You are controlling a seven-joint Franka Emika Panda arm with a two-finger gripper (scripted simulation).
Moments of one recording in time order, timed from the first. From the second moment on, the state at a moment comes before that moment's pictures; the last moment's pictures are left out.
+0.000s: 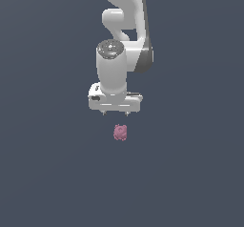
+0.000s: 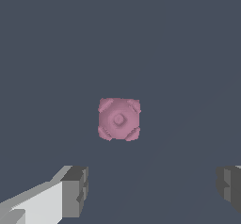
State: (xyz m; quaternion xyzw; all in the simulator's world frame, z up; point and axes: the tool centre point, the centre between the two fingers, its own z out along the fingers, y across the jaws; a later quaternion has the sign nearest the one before) arm -0.001 -0.027 0.166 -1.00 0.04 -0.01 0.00
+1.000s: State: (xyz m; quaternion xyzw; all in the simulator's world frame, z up) arm 0.012 -0.016 0.177 -1.00 0.02 -0.03 -0.01
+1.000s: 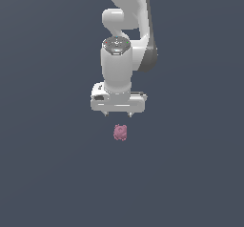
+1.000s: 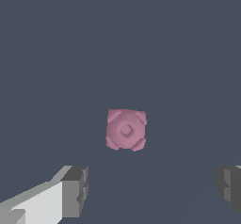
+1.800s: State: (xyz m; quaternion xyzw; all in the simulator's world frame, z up) arm 0.023 -0.008 0.102 -1.00 0.05 0.00 0.00
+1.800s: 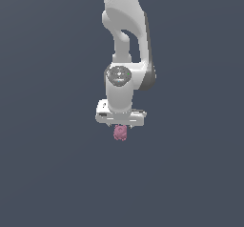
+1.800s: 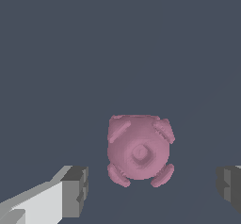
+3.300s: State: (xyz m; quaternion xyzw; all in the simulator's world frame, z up) arm 0.024 -0.006 0.040 -1.00 0.05 0.00 0.00
